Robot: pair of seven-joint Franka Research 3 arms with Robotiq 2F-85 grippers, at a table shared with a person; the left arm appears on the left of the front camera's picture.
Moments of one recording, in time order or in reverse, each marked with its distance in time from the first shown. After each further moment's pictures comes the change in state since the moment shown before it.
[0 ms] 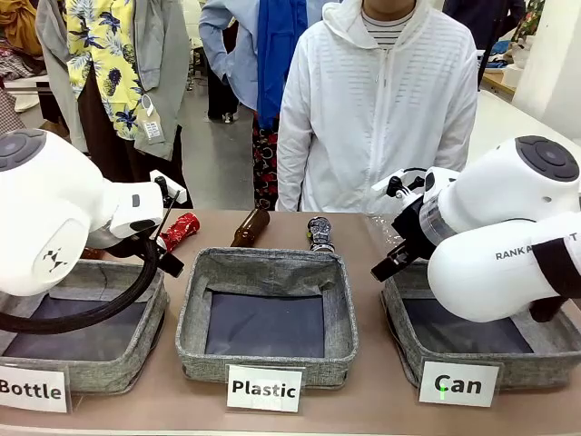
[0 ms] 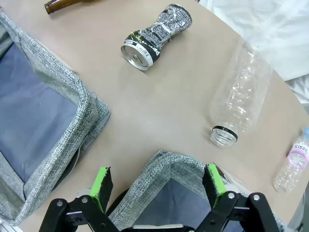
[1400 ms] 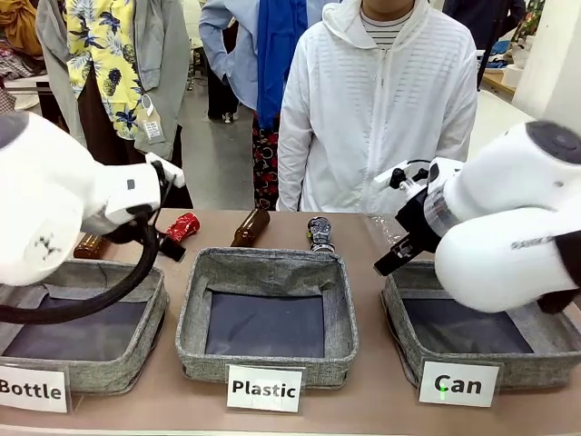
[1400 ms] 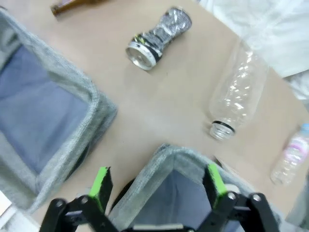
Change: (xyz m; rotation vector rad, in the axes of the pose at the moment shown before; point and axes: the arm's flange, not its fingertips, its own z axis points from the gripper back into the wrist) left arm 0.020 -0.005 0.046 -0.040 -0.090 0.062; right arm 0.010 0.004 0.038 0.025 0.013 -0.023
